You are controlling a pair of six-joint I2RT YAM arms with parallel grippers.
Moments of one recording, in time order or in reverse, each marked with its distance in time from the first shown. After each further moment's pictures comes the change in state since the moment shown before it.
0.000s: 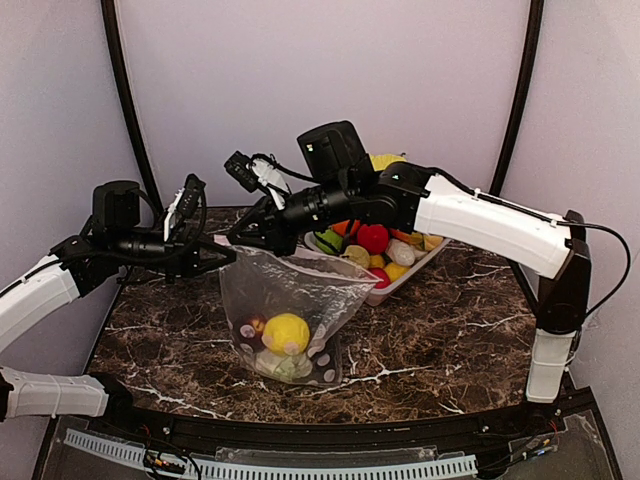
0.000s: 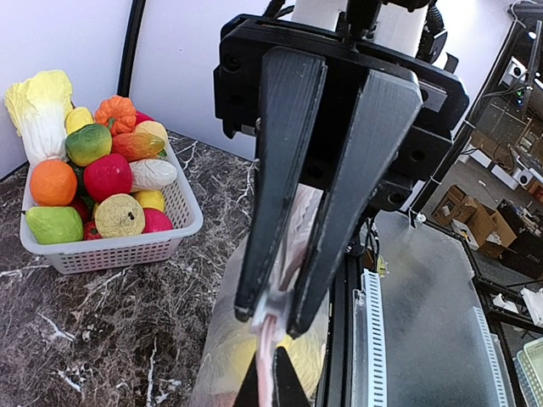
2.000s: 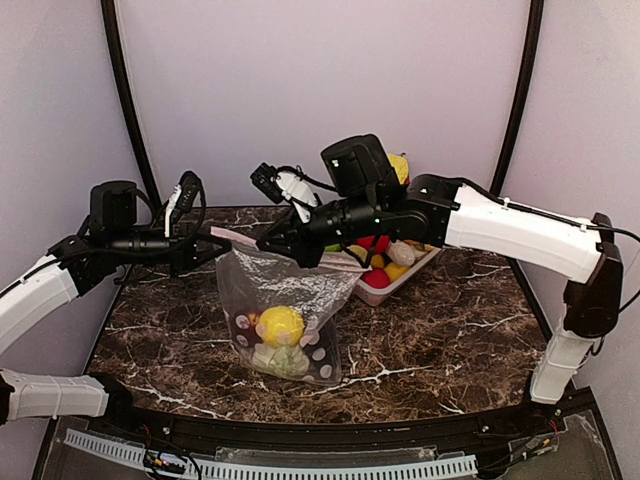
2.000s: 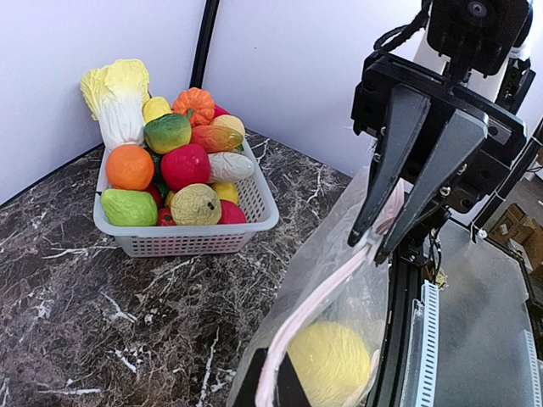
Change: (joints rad) left arm 0.040 -0.006 0.000 -0.020 -0.196 0.014; right arm 0.003 -0.162 -0.234 0.027 0.191 -0.002
